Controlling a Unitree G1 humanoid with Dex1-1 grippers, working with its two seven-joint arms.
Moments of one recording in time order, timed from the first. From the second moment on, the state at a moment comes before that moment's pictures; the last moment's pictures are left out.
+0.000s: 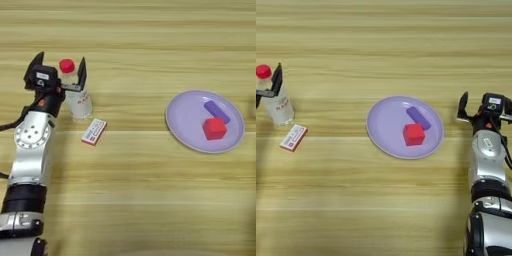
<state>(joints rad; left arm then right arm) -0.28 0.24 0.13 0.26 -0.11 -0.26 -0.18 -0.46 -0.35 -0.31 0.86 0.08 -0.36 -0.06</state>
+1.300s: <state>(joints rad) -0.33 0.21 0.11 0.47 -0.11 -0.32 -0.25 -0.46 -0.35 -0.31 0.86 0.08 -0.36 -0.06</state>
